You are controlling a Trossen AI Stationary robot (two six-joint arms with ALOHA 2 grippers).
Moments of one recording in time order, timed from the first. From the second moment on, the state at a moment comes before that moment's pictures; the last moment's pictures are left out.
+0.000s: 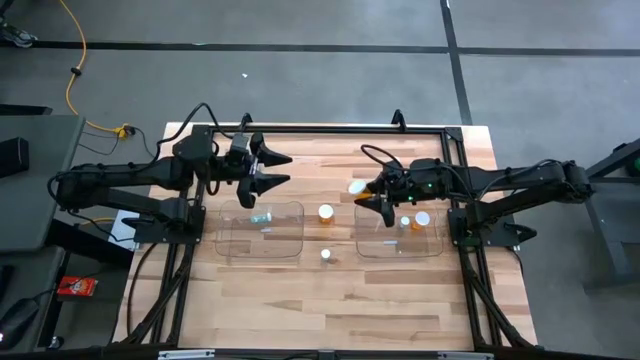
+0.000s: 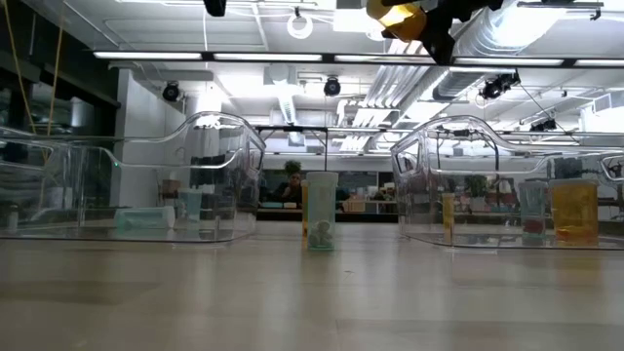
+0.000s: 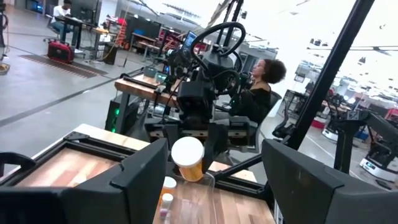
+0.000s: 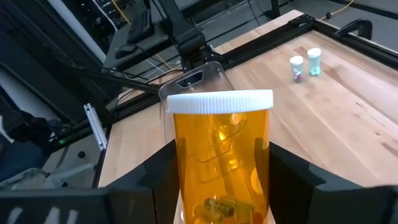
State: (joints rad) left arm 0.26 0.96 0.83 0.21 0.14 -0.31; right arm 0.00 1.07 0.84 -0.08 0.01 0.43
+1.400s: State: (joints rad) left arm 0.26 0.97 0.83 0.17 0.14 -0.31; right arm 0.03 1.42 0.84 -0.71 -0.03 0.09
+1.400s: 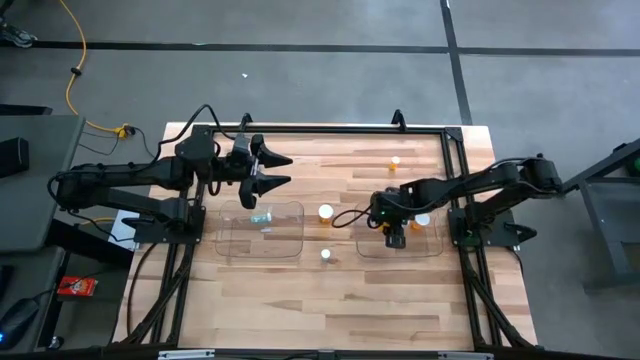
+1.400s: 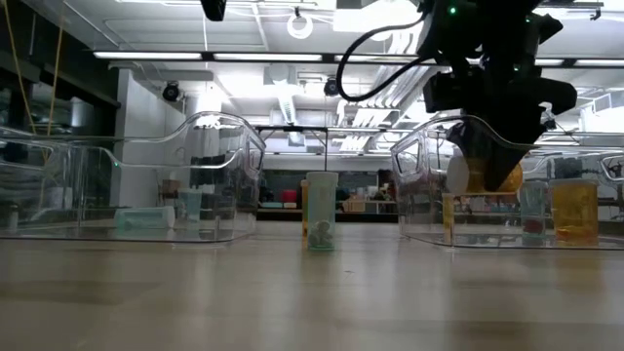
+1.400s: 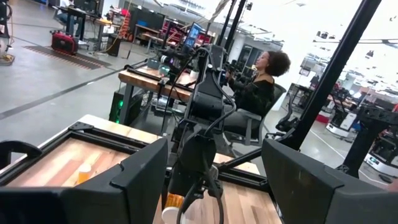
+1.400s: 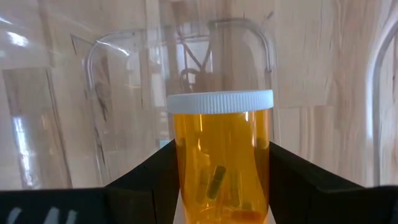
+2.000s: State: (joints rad) left arm 0.26 0.97 0.83 0.15 0.14 -0.31; right arm 0.03 1.42 0.84 -0.71 -0.03 0.10
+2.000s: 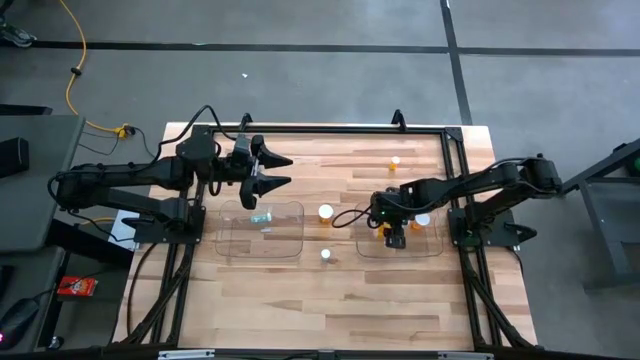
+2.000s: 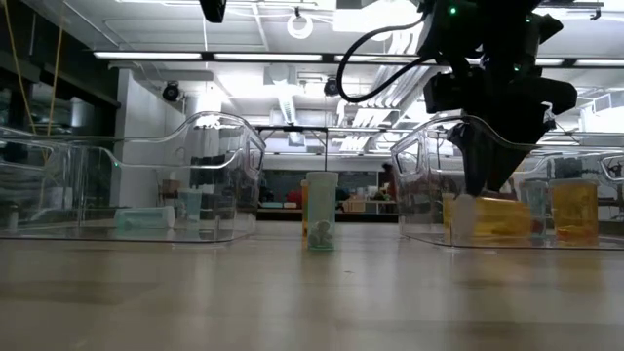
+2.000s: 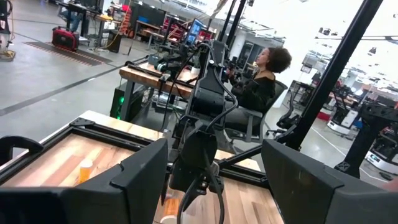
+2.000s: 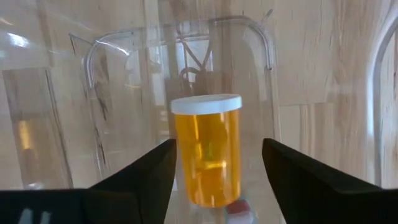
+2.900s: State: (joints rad) left arm 0.26 0.96 0.83 0.06 0.14 -0.19; right arm 0.03 1.01 0.66 0.24 0.28 0.24
